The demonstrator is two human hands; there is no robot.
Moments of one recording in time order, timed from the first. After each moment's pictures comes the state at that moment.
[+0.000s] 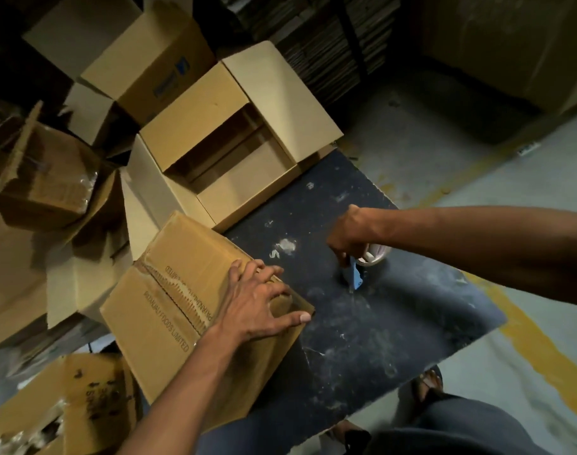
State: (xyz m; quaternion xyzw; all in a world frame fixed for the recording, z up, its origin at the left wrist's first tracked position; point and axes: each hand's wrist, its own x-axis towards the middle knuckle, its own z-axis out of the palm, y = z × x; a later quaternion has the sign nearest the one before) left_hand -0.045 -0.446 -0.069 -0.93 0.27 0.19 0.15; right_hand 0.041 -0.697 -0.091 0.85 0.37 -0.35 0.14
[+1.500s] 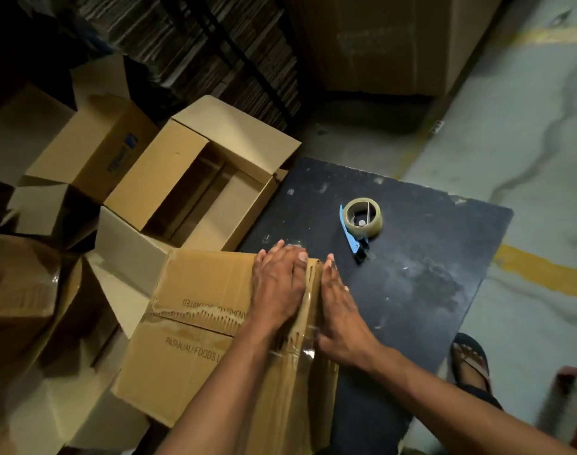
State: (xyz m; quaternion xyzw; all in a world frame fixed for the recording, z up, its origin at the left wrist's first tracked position) left_hand -0.023 -0.387 -0.108 -0.94 0.33 0.06 -0.10; right_hand -0.151 -0.460 -0.194 0.82 -0.09 0.10 -0.55
